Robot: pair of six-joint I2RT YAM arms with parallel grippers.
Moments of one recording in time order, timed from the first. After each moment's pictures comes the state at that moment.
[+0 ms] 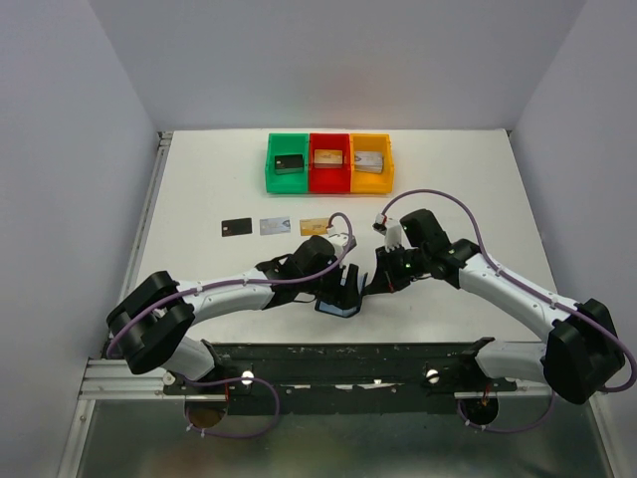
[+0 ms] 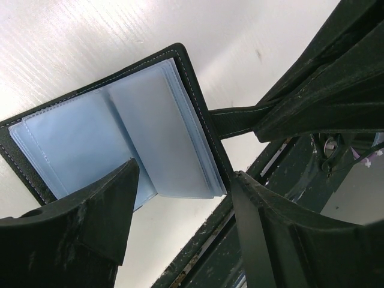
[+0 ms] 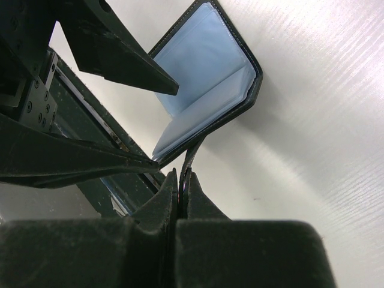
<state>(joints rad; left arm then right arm) -0.93 1.44 0.73 0.01 0.24 -0.54 0.57 1.24 0.78 -0.48 -0.50 0.21</state>
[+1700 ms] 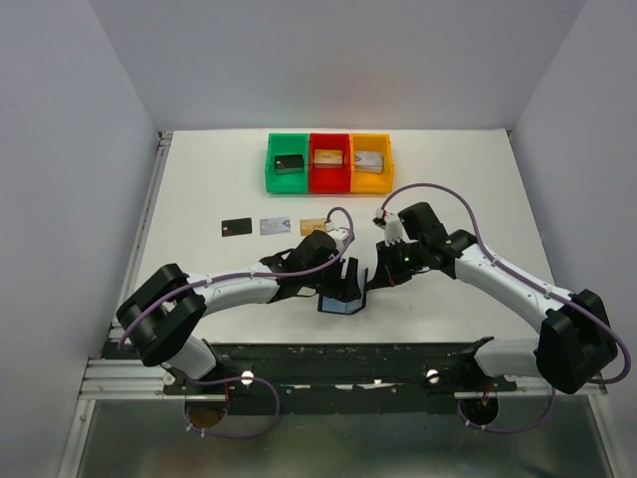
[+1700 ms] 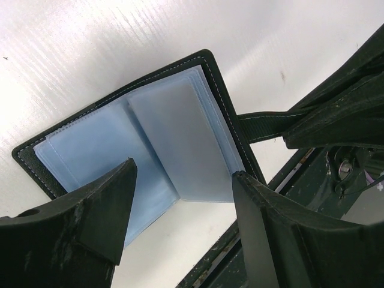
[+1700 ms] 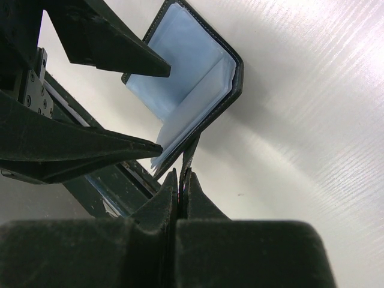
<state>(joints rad) -0.90 1.51 0.77 0.02 0.21 -0.55 0.55 1.30 0.85 -0.56 -0.45 0.19</state>
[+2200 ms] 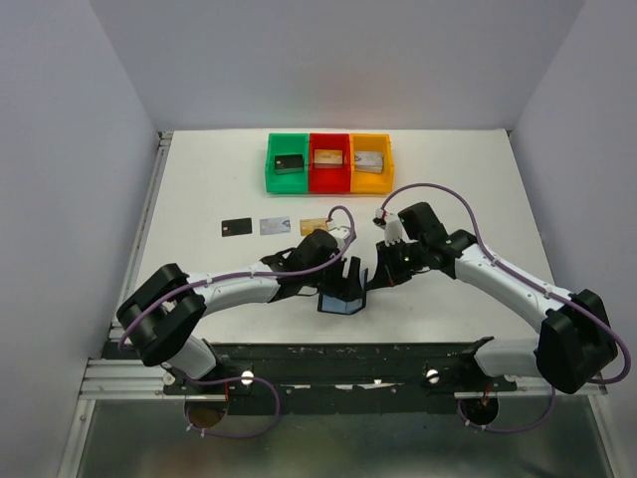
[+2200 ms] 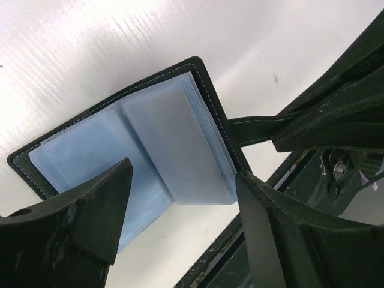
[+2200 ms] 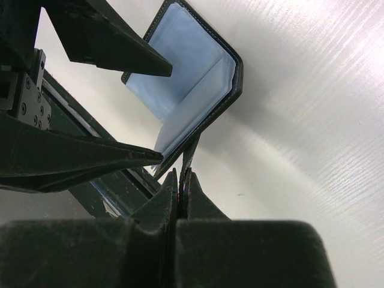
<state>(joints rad) -0.90 1.51 0.78 0.02 0.22 -0.55 0.55 1.30 0.85 -0.56 -0.45 0.19</state>
